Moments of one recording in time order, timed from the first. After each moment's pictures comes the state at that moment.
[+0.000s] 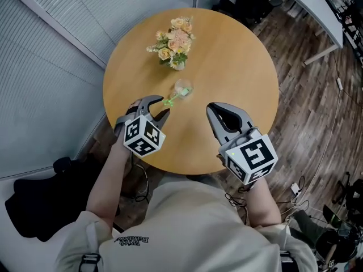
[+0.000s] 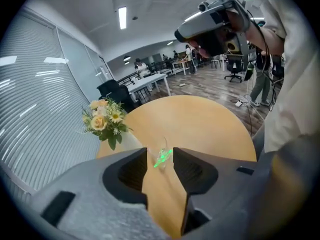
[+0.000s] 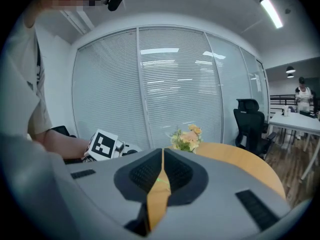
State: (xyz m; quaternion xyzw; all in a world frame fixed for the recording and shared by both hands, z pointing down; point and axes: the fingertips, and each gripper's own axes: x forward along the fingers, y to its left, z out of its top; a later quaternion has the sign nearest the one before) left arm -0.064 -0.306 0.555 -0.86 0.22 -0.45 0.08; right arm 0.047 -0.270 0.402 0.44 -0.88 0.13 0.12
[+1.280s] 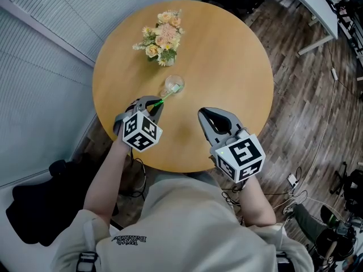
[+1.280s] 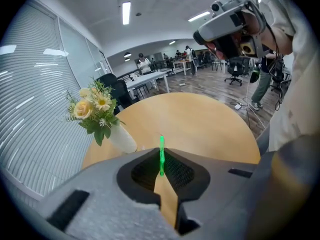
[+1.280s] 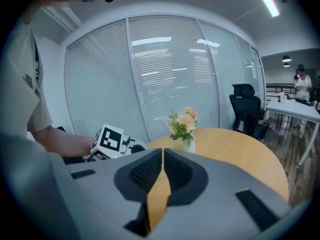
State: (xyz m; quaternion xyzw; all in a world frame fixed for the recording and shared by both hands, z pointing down) left arm -0.047 -0.319 0.602 -0.87 0.21 -0.44 0.05; right arm 0.055 -0.264 0.457 0.45 -0.86 0.19 0.15
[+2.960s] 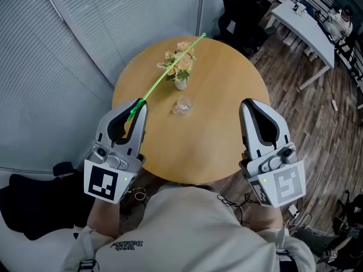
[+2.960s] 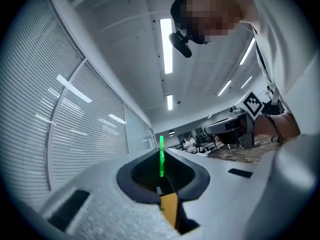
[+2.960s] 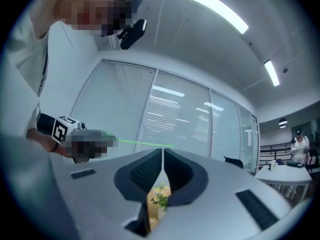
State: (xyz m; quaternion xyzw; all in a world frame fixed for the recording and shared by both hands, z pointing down) left arm -0.093 -0.218 0.225 -0.90 0.41 0.04 0.16; right arm 0.088 -0.204 0.211 0.50 -0.86 -0.10 0.00
